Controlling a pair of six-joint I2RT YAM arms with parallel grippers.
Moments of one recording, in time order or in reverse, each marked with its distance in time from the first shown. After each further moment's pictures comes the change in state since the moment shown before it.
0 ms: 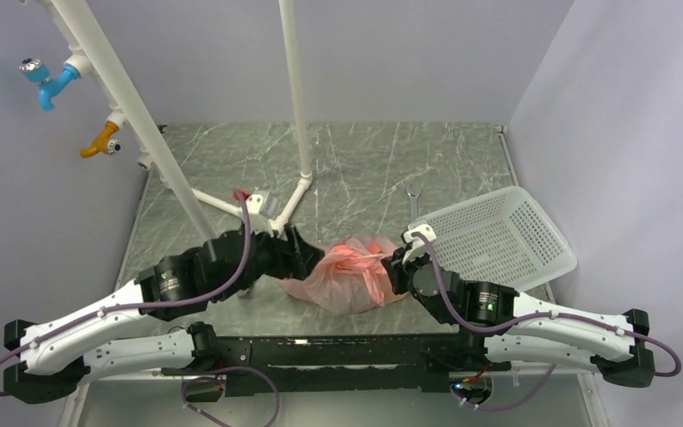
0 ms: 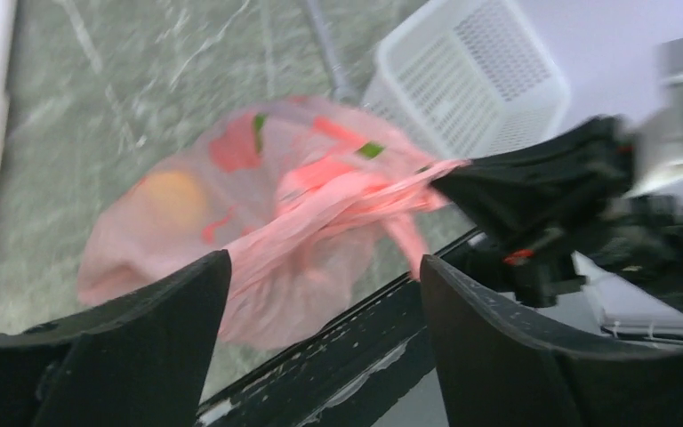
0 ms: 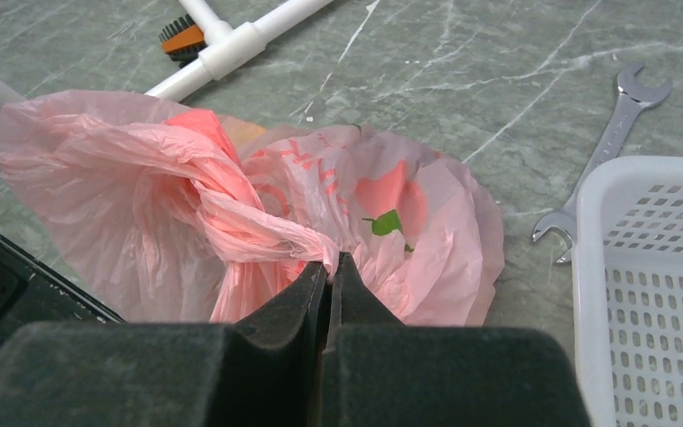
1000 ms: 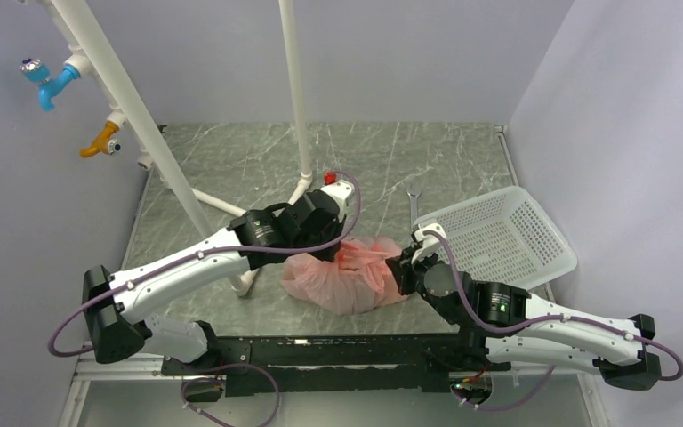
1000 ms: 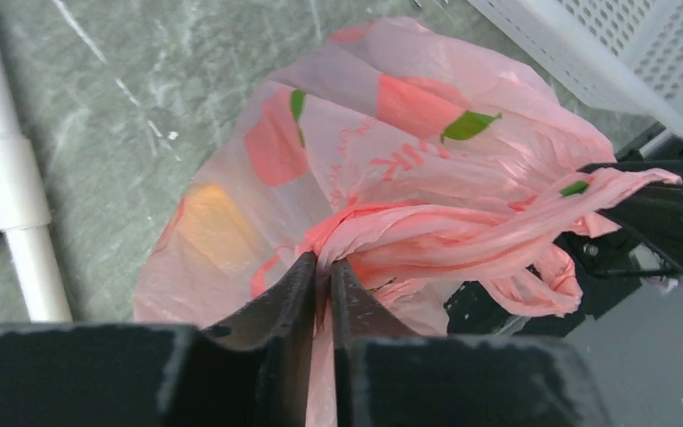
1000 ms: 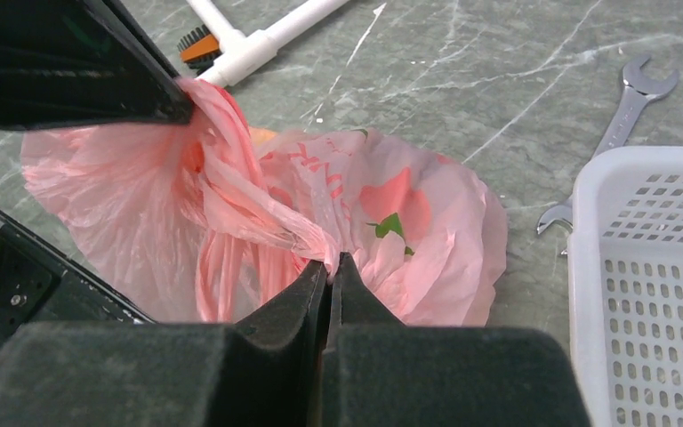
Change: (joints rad) left arm 0.128 0.590 0.364 -0.121 0.259 0.363; right arm -0.001 -0.062 0.023 -0.067 -0.023 0.034
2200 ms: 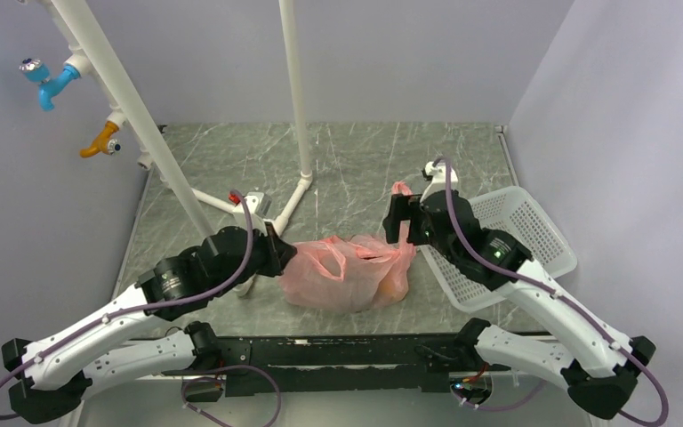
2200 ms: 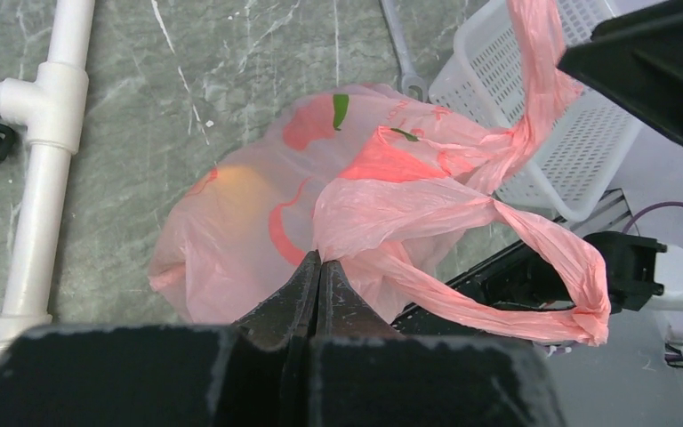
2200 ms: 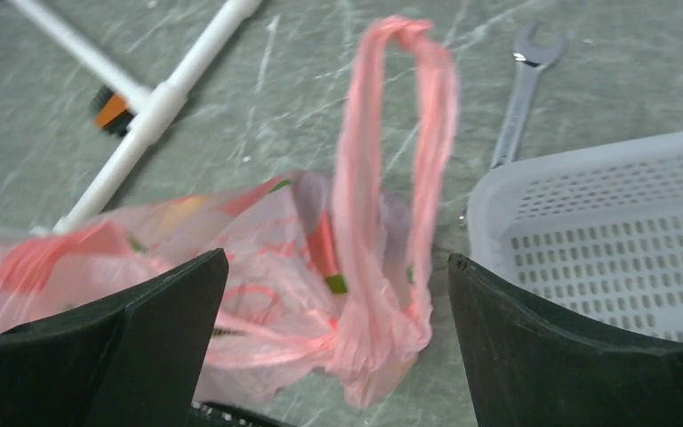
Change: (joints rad) left arm 0.019 -0.581 -0.372 0.091 -0.163 -0.268; right arm -0.508 0.275 0.371 -0.234 -0.350 0.007
